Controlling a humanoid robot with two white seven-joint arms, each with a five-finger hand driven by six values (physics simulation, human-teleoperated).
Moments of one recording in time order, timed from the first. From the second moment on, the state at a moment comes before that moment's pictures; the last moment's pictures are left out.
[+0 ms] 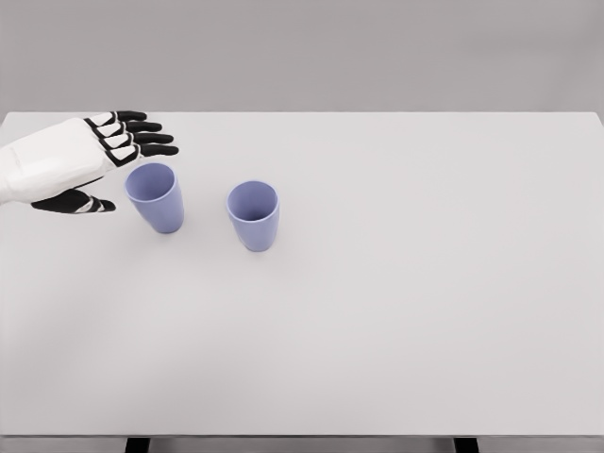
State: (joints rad) left arm -0.43 1.08 -0.45 -1.73 -0.32 -0.61 -0.15; right arm 0.00 0.00 -0.20 0.05 -0.06 -0.07 0.09
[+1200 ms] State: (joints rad) left arm -1.08 0.93 -0.81 -1.77 -0.03 -0.61 -0.61; right arm 0.00 0.00 -0.20 0.05 -0.06 -0.07 0.09
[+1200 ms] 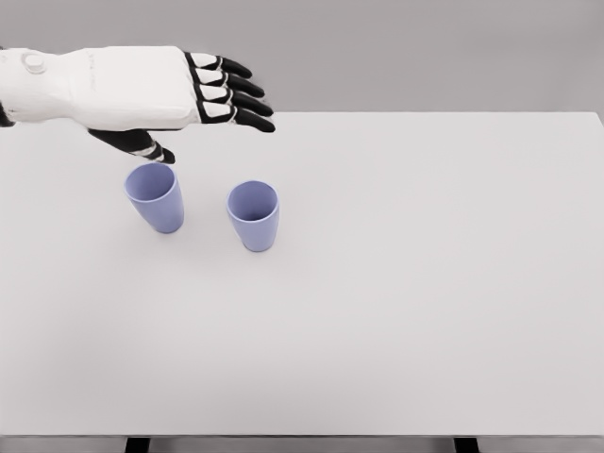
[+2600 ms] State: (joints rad) left arm -1.40 0.78 -1.43 -1.62 0.02 -0.39 -0.61; right arm 0.00 0.00 -0.20 0.05 -0.06 -0.07 0.09
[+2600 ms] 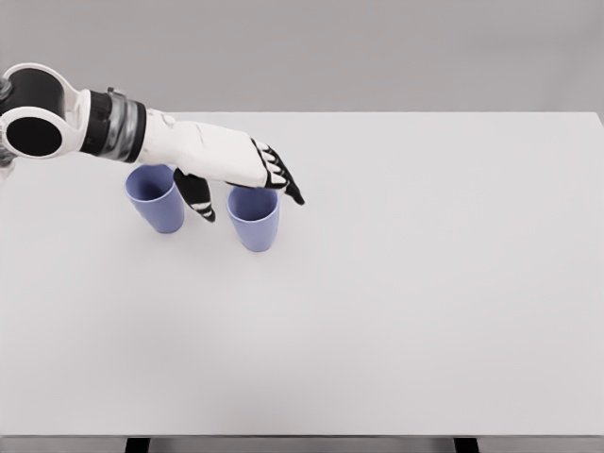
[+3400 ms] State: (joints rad) left arm -1.26 0.74 -1.28 -1.62 -0.19 -0.36 -0.61; right arm 0.00 0.00 -0.20 0.05 -0.06 -0.07 0.09
